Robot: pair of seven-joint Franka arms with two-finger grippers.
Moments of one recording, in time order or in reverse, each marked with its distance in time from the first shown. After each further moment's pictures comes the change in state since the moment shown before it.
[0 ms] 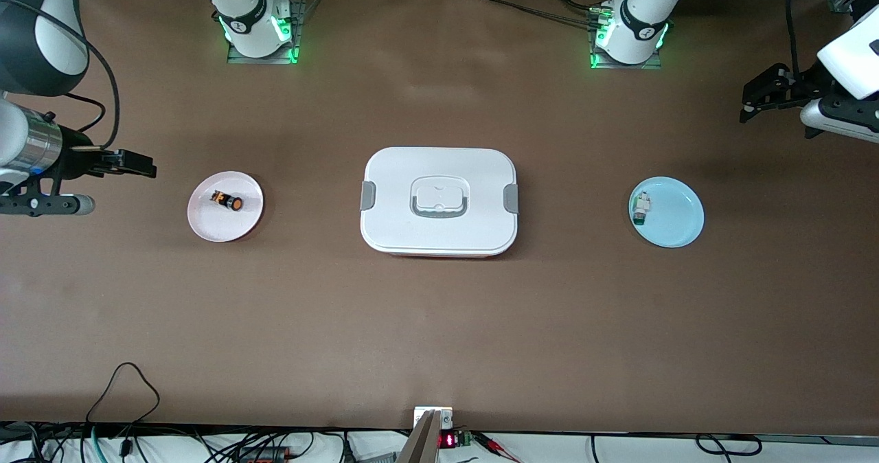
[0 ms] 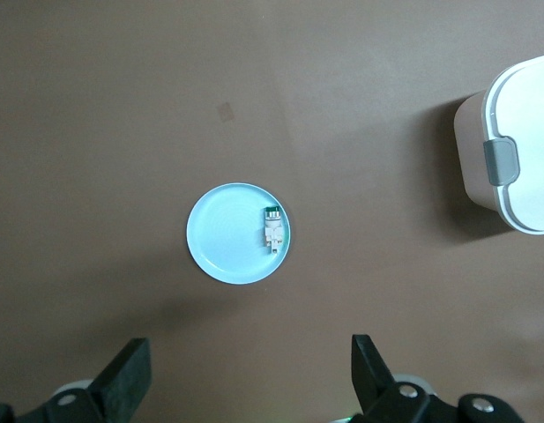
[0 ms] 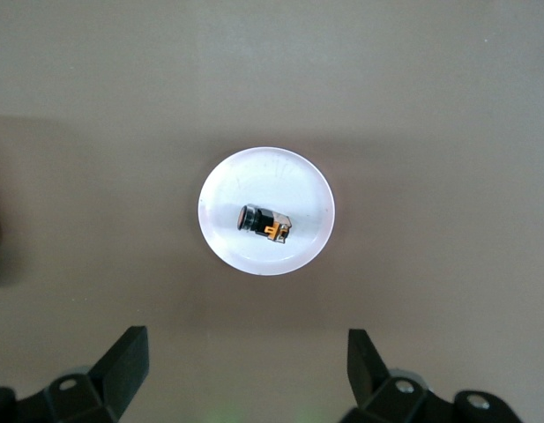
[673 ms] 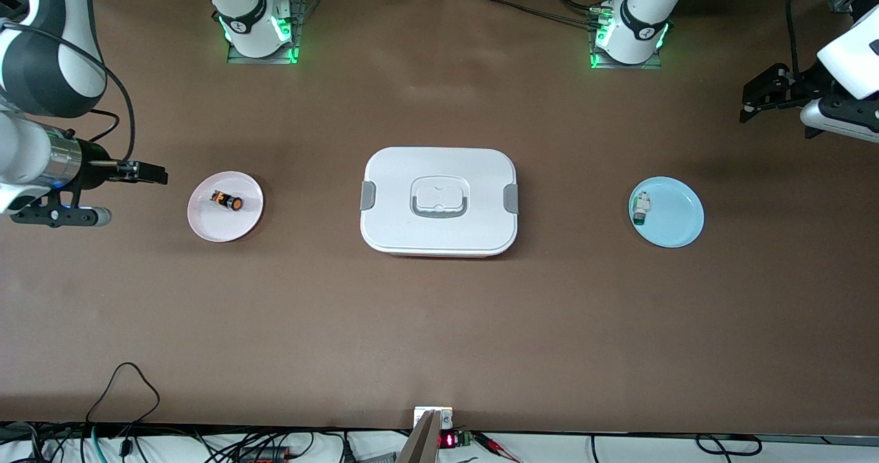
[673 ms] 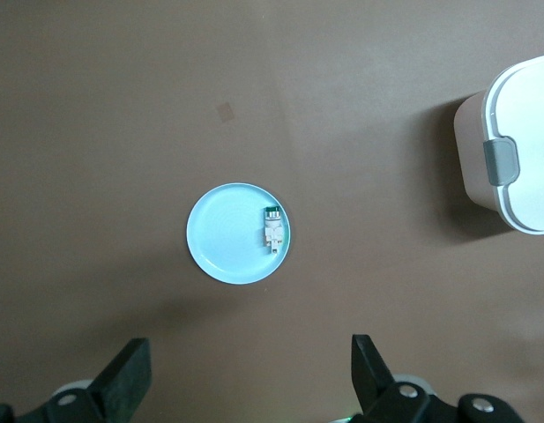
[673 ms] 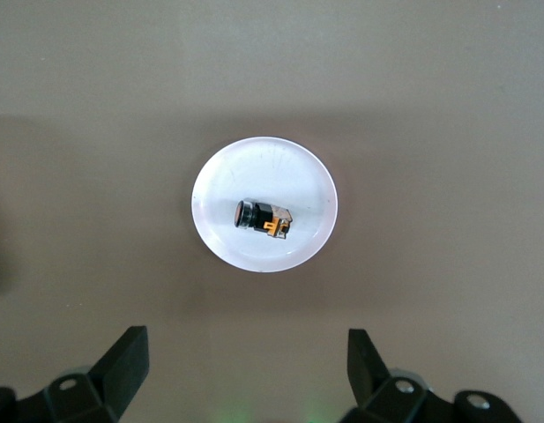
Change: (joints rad) left arm 0.000 0.000 0.000 0.000 0.000 0.000 0.000; right arm 0.006 0.048 -0.002 0.000 -0.003 -0.002 0.050
